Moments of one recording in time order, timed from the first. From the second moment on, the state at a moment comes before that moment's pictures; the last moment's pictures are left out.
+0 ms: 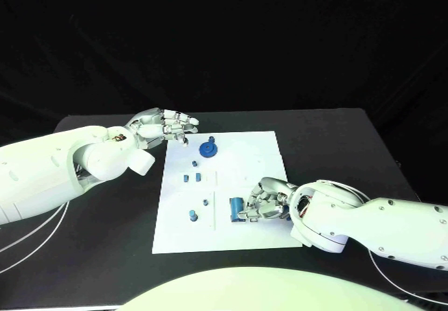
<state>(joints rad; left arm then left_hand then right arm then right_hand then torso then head) 1.16 -0.93 0.00 1.47 -0.16 0.02 0.15 1.44 -0.21 0.55 0.13 0.26 0.78 0.20 0.39 0.30 0.90 0.14 0.53 0.21 1.00 0.07 1.10 0.43 0.17 0.84 0.16 0.95 0.58 1.09 -0.84 -0.21 1.84 -1.11 -0.32 -0.49 1.27 -0.08 0.00 0.28 0.28 1.01 0.06 0.50 0.46 1.47 -0.01 1.47 1.31 1.47 -0.07 1.55 1.31 0.06 1.47 0.04 1.30 1.31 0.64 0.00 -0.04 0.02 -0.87</state>
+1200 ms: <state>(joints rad) 1.16 -0.93 0.00 1.47 -0.16 0.02 0.15 1.44 -0.21 0.55 0.13 0.26 0.78 0.20 0.39 0.30 0.90 0.14 0.53 0.21 1.00 0.07 1.10 0.43 0.17 0.84 0.16 0.95 0.58 1.14 -1.14 -0.21 1.93 -1.17 -0.37 -0.47 1.33 -0.14 0.06 0.29 0.28 0.97 0.09 0.42 0.42 1.47 0.01 1.42 1.31 1.46 -0.06 1.55 1.31 0.06 1.47 0.05 1.29 1.31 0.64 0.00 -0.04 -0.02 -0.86</state>
